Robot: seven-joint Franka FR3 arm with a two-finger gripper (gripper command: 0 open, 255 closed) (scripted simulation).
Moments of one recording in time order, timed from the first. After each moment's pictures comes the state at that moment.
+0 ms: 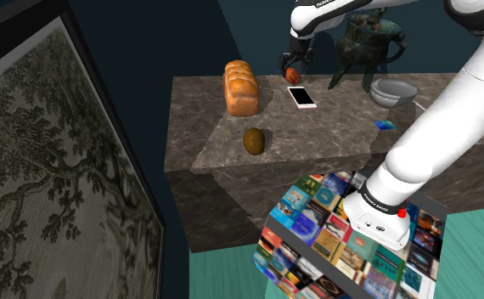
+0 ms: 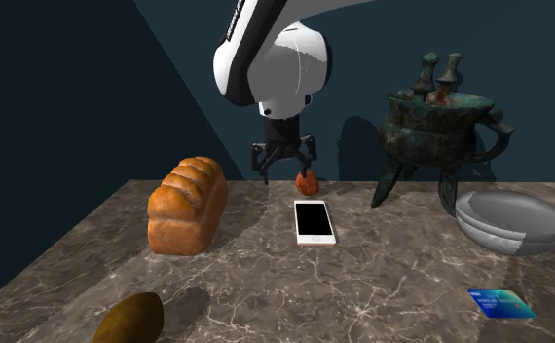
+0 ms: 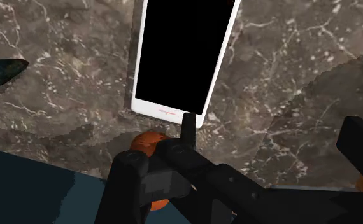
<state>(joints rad) -0.27 0.03 -0.11 -2.09 -0.10 2.16 0.14</state>
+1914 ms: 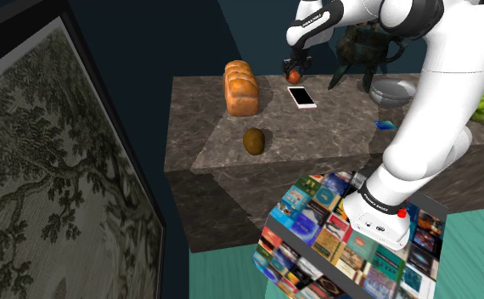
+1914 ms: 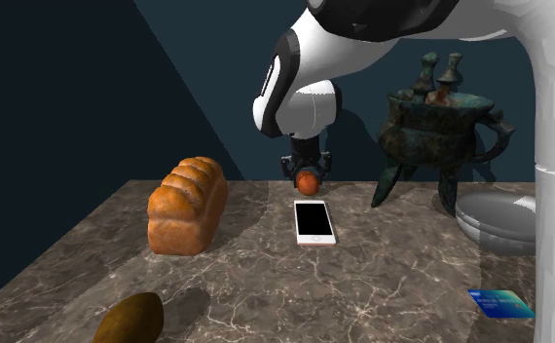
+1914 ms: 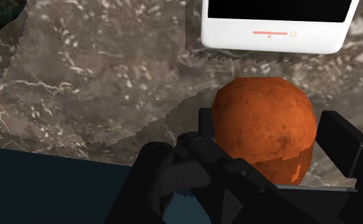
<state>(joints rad) -0.35 0.37 -0.19 -1.84 -0.10 2.32 0.21</state>
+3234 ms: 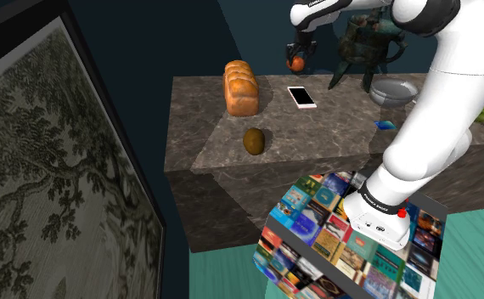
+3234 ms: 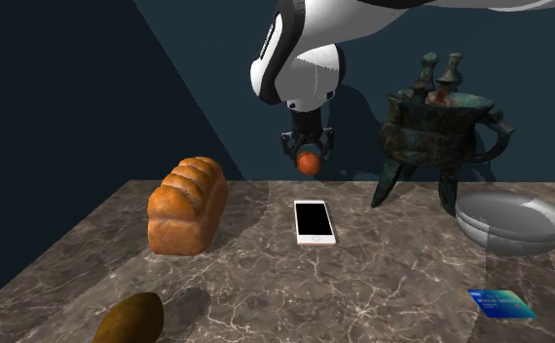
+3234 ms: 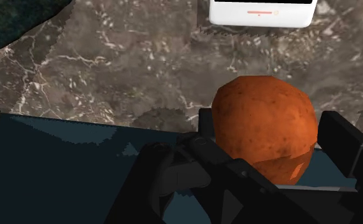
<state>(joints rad) -0.35 0.30 -0.19 -1.76 -0.10 2.17 0.20</state>
